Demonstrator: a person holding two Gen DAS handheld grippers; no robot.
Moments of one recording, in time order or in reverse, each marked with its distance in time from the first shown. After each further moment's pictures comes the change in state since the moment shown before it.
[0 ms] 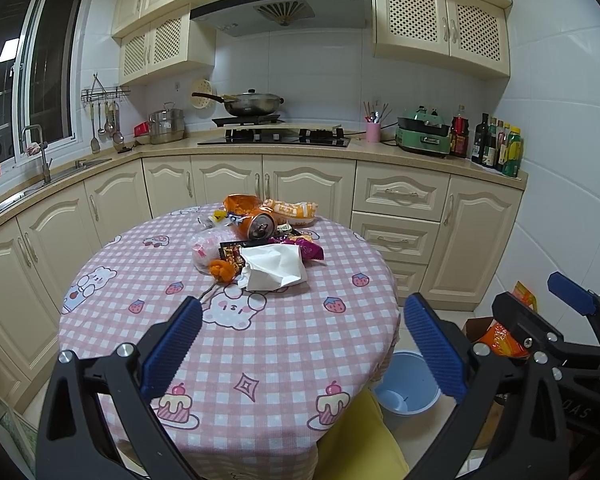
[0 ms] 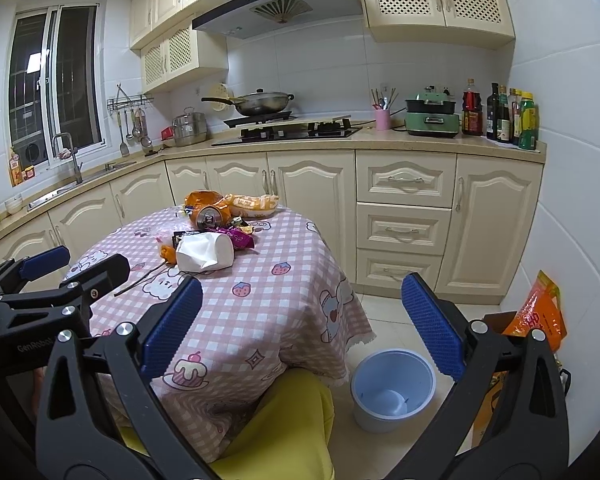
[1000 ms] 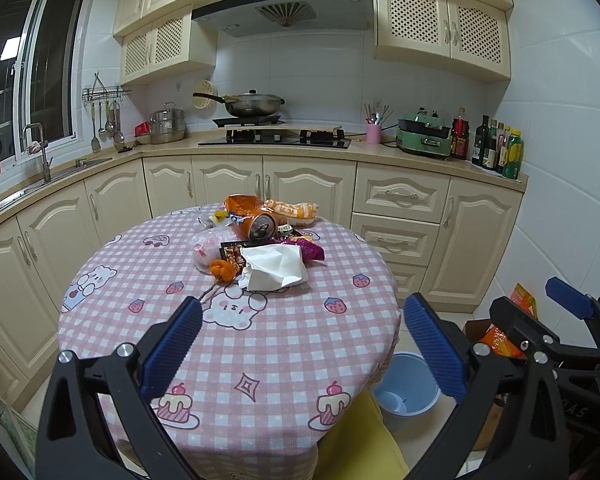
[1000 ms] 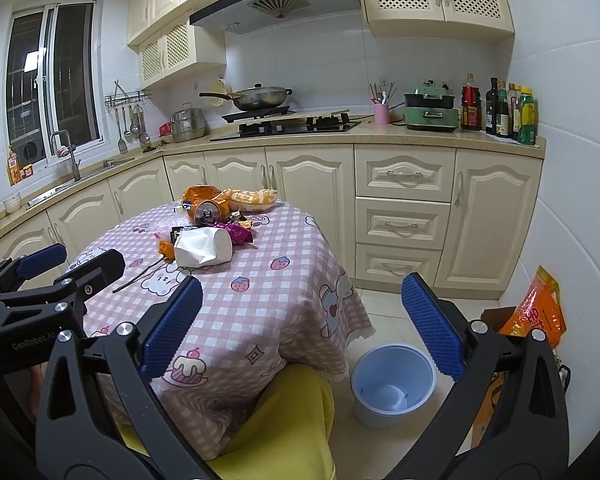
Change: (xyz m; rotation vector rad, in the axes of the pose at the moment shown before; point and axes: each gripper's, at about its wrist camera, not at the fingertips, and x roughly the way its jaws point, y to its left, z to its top) left arm 0.001 0.004 -0.004 -0.006 -0.008 -0.003; right arm 0.001 -0.002 -0.007 0.008 0.016 -0.001
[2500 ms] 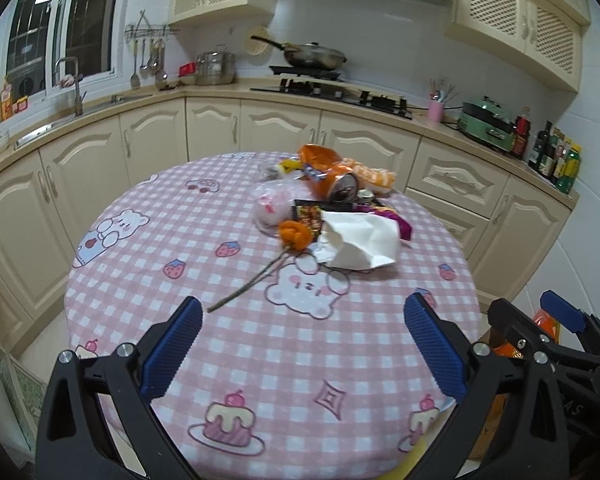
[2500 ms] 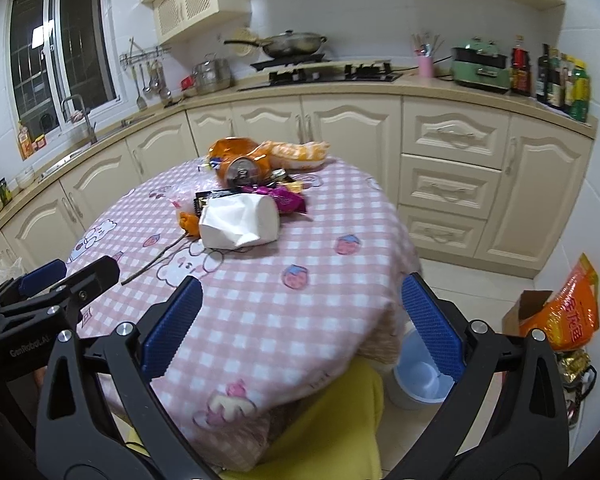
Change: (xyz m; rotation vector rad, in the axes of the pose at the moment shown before) left arm 0.071 0.089 -0.005 -0.181 0.168 0.112; right arm 0.105 0.059 0.017 -0.027 0.210 0.106
